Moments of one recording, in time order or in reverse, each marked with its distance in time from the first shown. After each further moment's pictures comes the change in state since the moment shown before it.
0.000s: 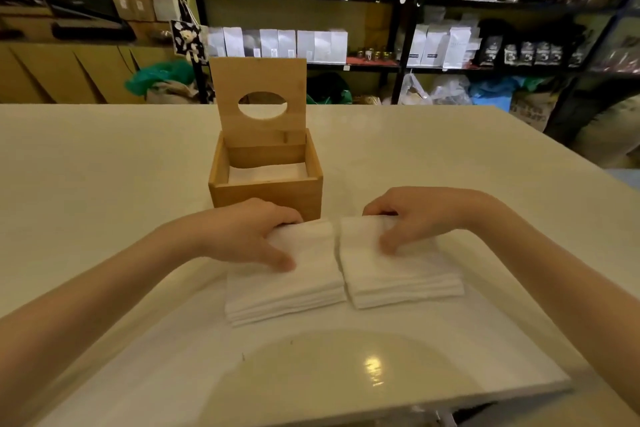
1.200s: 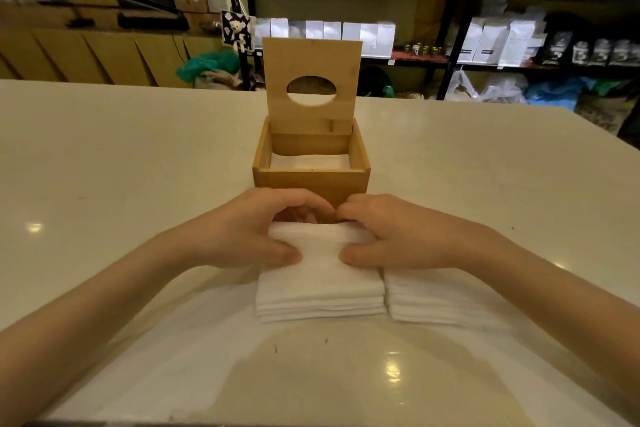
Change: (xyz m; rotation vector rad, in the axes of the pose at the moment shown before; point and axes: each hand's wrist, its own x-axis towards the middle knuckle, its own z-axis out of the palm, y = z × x) left_hand -0.031 -0.018 0.011 -0.220 0.293 0.091; right_hand 0.034 -0.047 0.035 -0.200 0.184 -0.342
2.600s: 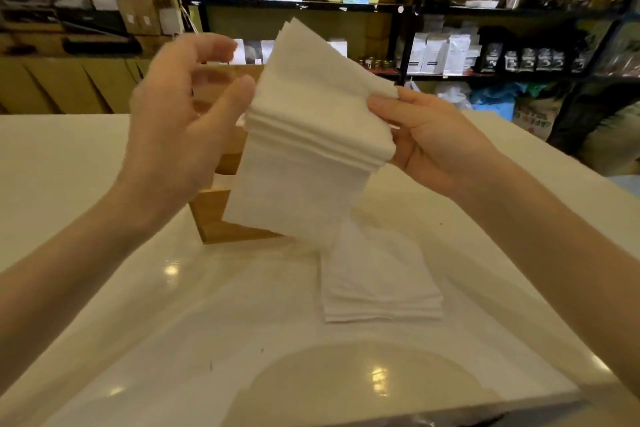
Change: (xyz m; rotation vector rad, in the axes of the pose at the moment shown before) left_hand 0.028 0.084 -0.028 -0.037 0.948 0.158; right_hand -0.048 0.025 -0.076 1.502 0.671 0.059
